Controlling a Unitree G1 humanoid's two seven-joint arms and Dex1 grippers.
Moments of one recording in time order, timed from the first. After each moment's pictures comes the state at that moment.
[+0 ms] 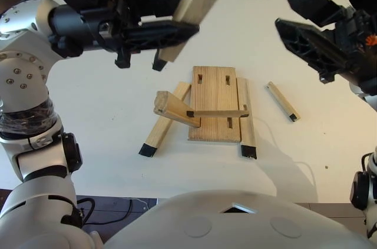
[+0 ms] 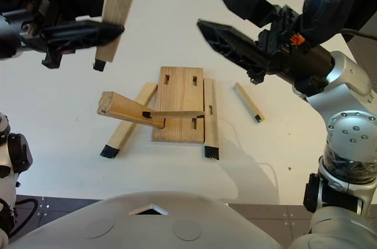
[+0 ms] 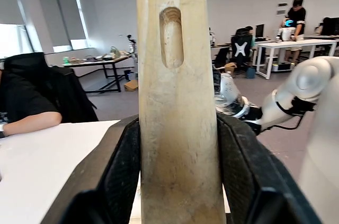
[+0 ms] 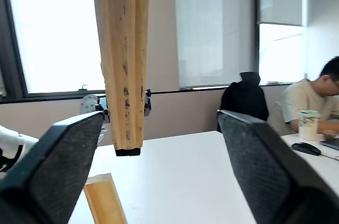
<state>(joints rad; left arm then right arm) -0.64 0.72 0.19 -0.37 -1.11 0.86 -1.10 -0.33 -0.71 -0.25 -0.59 1.35 0.66 0.64</state>
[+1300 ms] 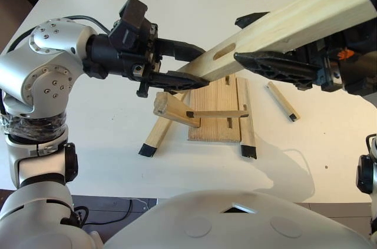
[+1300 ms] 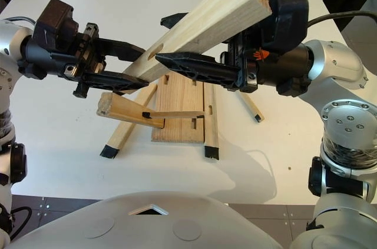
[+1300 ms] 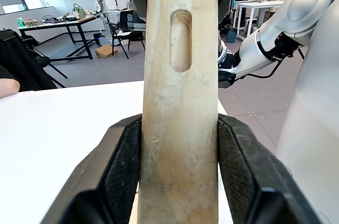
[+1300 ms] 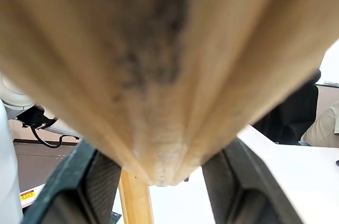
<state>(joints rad) -0.58 0.74 0.04 -0.39 -0.93 0.80 -1.22 -0.43 -0.74 -0.13 -0.63 1.25 0.67 0.74</state>
